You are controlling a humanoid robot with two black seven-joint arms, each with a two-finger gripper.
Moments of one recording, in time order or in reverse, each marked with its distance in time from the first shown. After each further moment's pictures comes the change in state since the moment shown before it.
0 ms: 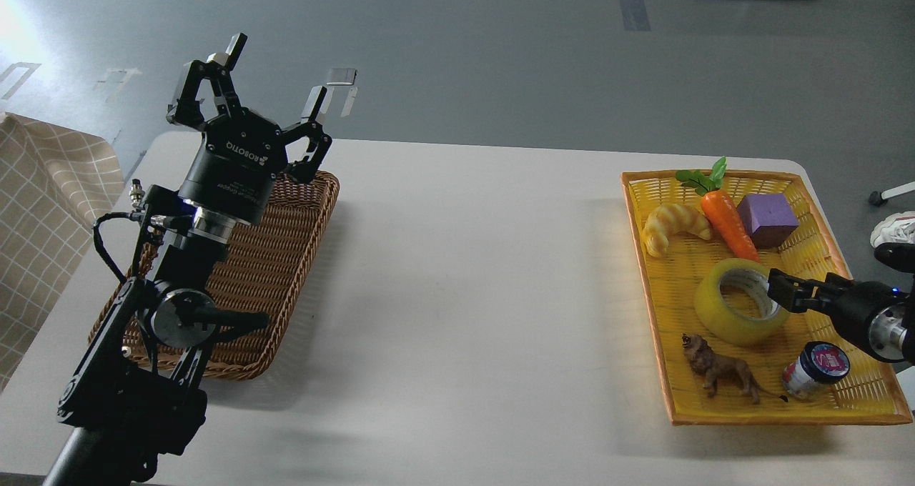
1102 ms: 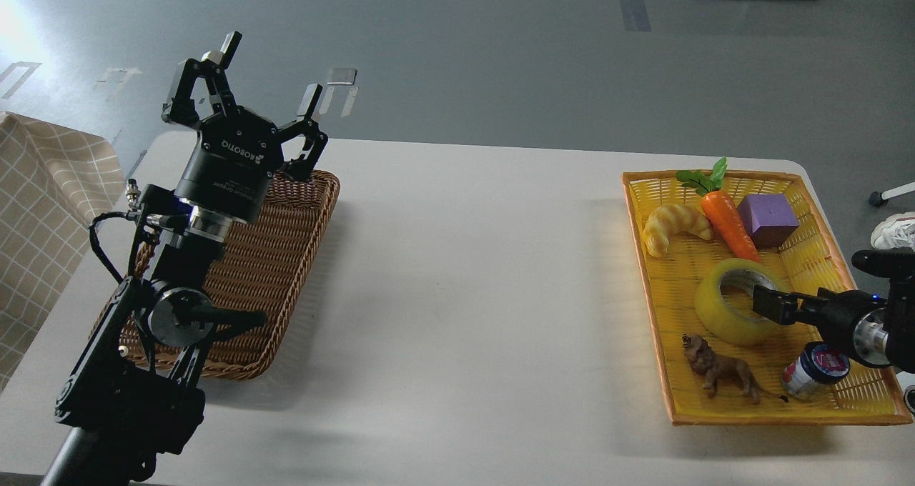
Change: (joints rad) left arm 0.000 0.001 -0.010 0.000 -0.003 -0.001 0.000; right arm 0.060 0.024 -0.074 -0.103 -0.003 0.030 0.026
